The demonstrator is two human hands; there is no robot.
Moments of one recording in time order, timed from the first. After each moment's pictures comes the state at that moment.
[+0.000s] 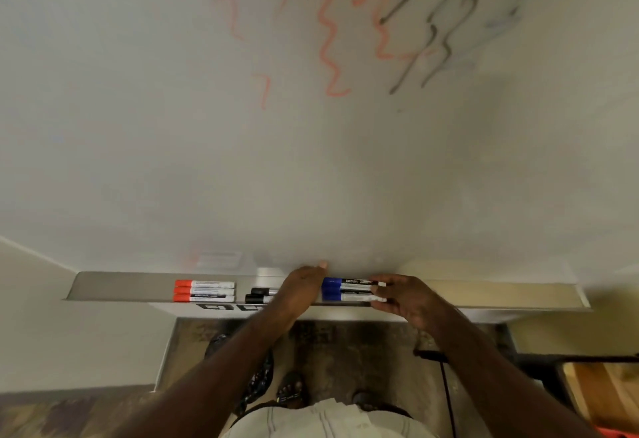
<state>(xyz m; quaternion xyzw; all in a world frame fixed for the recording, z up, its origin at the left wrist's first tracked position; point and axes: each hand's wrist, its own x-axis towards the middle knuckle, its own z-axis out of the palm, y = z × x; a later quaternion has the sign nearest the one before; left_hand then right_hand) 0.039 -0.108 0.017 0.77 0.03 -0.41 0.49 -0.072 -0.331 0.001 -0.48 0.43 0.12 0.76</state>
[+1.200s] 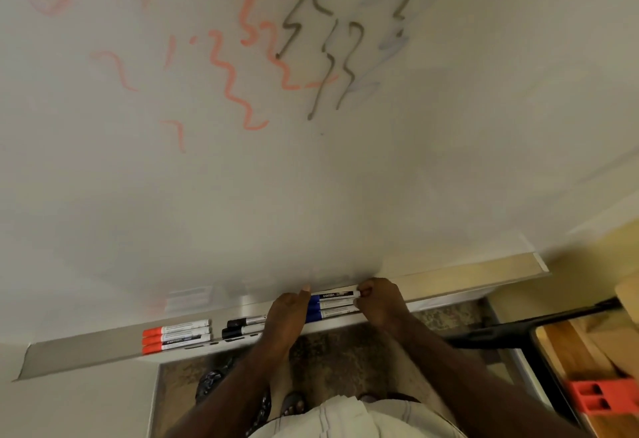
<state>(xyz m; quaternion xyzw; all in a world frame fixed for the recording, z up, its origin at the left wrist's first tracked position) 0.025 -0.131 0.014 0.78 0.06 -0.41 0.46 -0.069 -0.325 -0.027 -0.83 0.40 0.11 0.37</state>
